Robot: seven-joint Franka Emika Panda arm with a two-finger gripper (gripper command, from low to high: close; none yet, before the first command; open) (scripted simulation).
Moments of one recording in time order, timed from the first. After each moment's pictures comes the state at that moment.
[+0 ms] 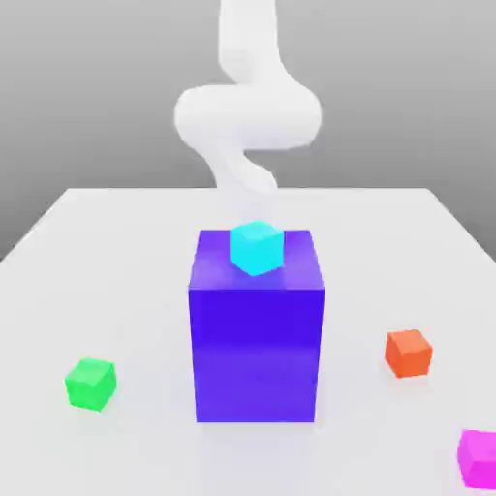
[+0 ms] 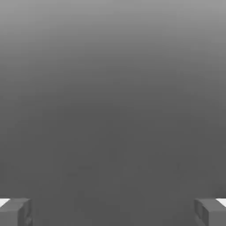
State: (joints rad) arm 0.05 -0.71 -0.01 -2.30 0.01 2.33 0.72
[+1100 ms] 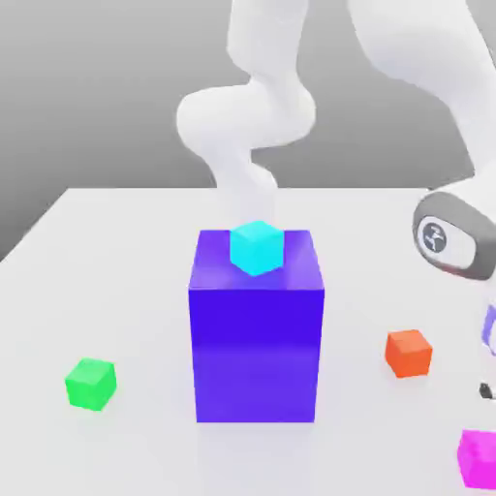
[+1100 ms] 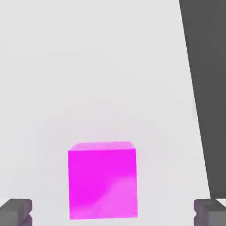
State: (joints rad) arm 0.48 0.49 0.07 -2.22 -0.08 2.71 -0.04
